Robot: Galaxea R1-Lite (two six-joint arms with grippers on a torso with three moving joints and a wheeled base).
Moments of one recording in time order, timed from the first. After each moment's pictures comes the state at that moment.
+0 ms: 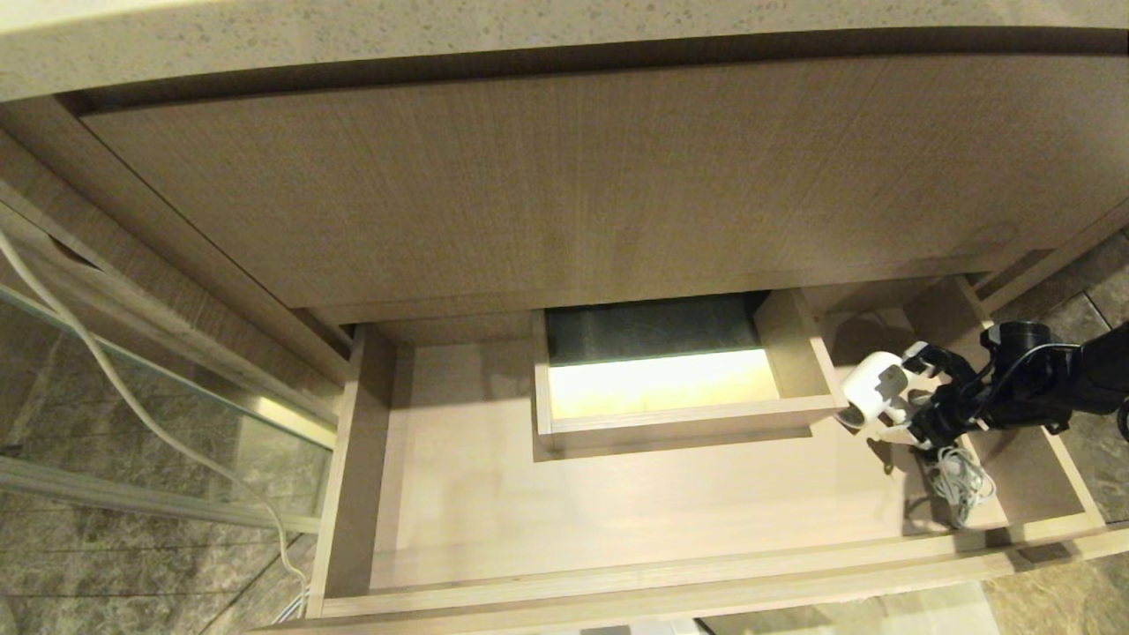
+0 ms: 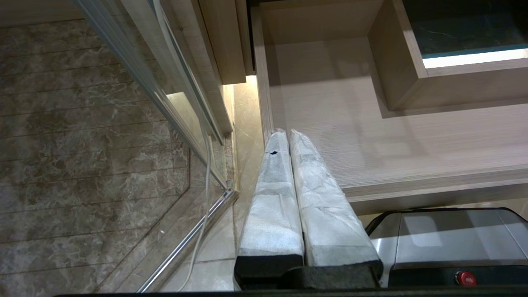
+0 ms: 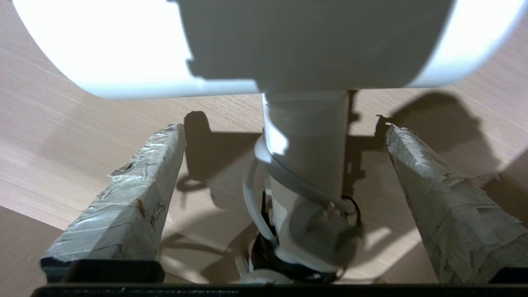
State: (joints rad) left arm 0.00 0.00 0.00 0.00 0.00 0.00; right arm -0.42 2.49 -1.59 0.03 0.44 -0.88
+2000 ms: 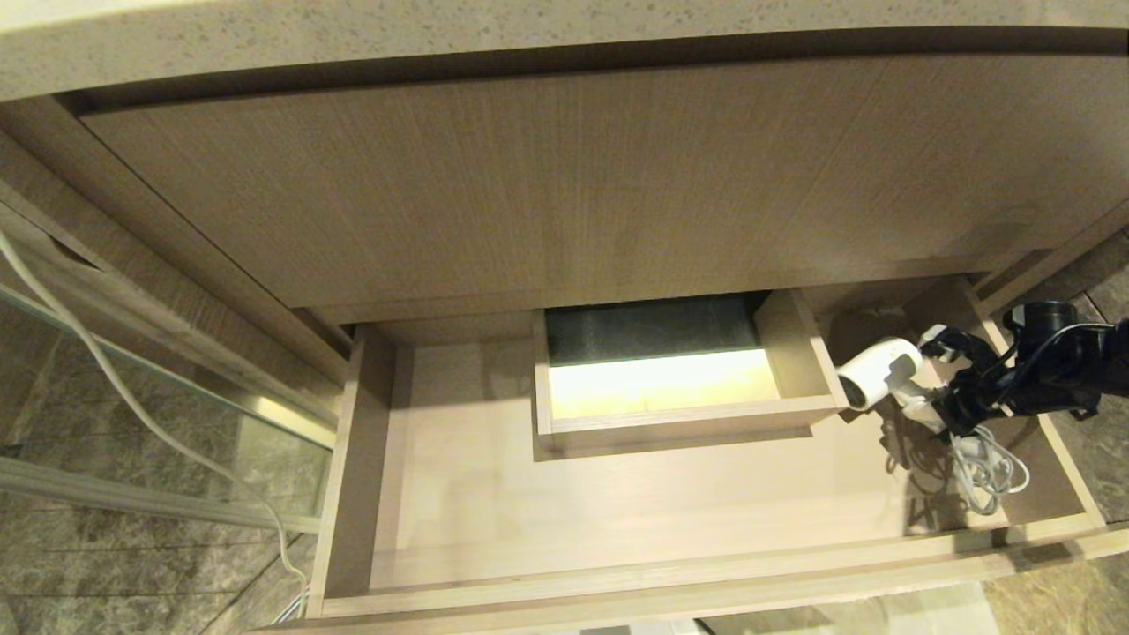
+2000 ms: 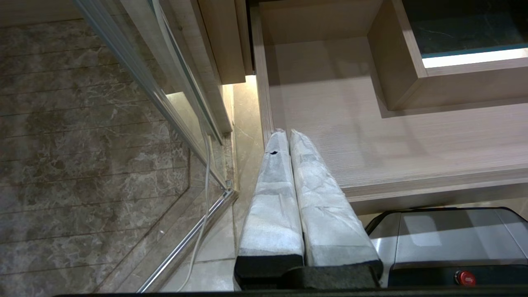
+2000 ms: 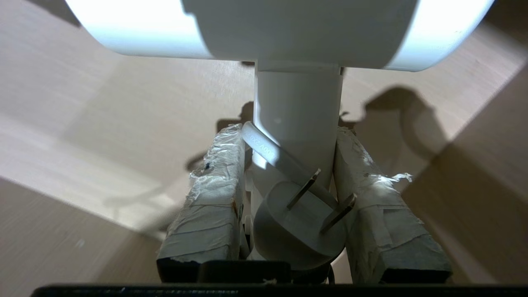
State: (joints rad) left arm 0.00 0.00 0.00 0.00 0.00 0.00; right arm -0.43 2.38 -1.54 0.06 0.43 -0.89
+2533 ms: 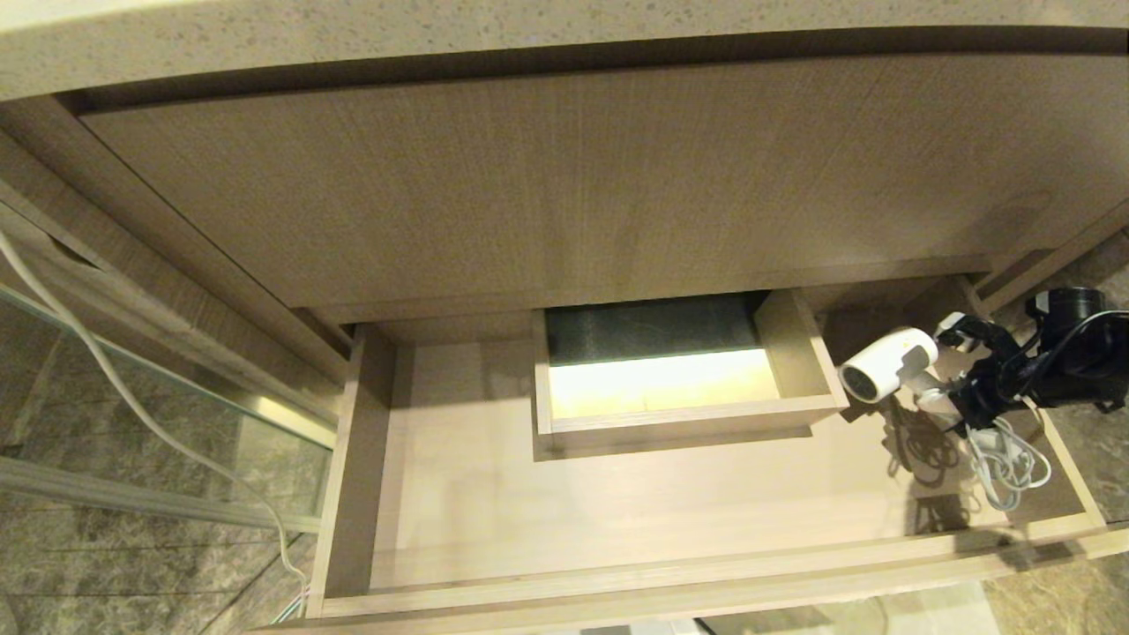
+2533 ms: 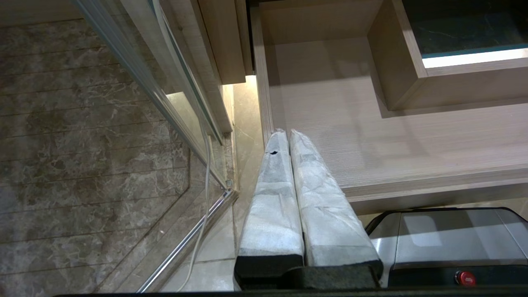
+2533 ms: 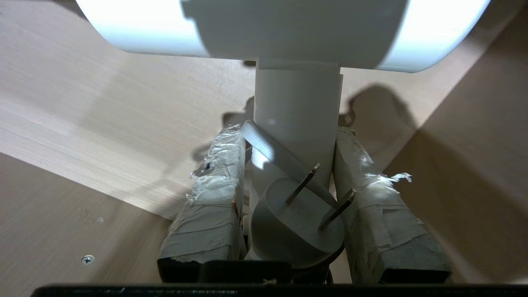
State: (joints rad) left arm 0.00 0.00 0.00 0.00 0.00 0.00; right arm -0.44 2.28 -1.48 0.07 0.43 -0.88
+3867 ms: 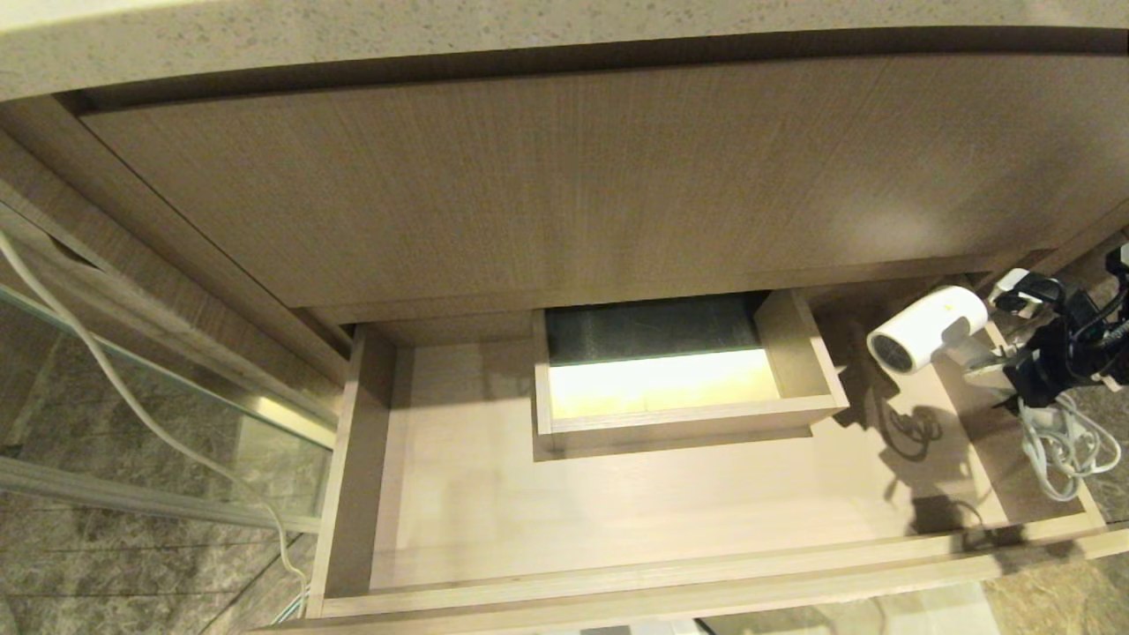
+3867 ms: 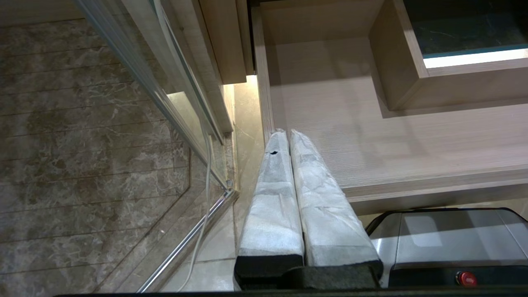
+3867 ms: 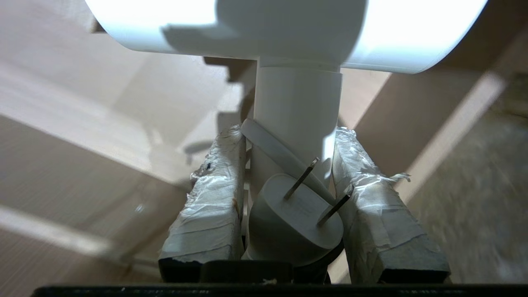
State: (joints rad) left arm 0.00 0.00 0.00 0.00 0.00 0.00; right arm -0.45 1.94 -1.26 0.08 0.43 -0.89
